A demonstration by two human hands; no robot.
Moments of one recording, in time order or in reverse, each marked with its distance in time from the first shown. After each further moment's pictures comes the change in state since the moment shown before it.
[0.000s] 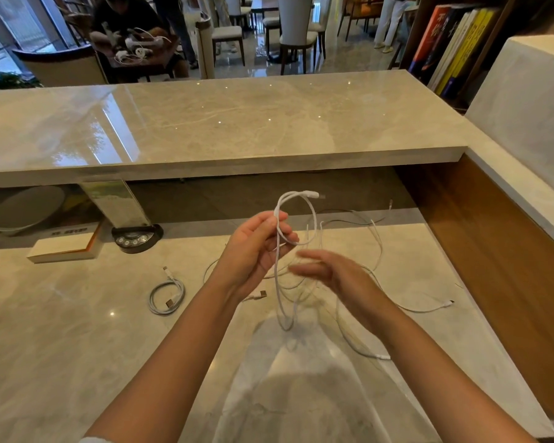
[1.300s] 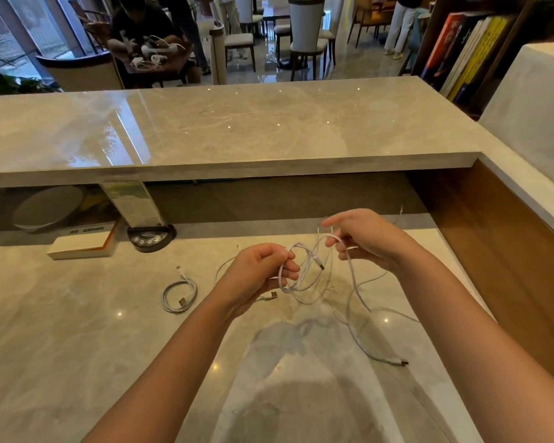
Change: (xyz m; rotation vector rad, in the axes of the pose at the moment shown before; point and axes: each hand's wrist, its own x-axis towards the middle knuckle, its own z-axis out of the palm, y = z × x) left_hand -0.018 -0.005 -0.024 0.414 0.063 -0.202; right_hand 0.038 -0.059 -0.022 -0.153 0.081 0.207
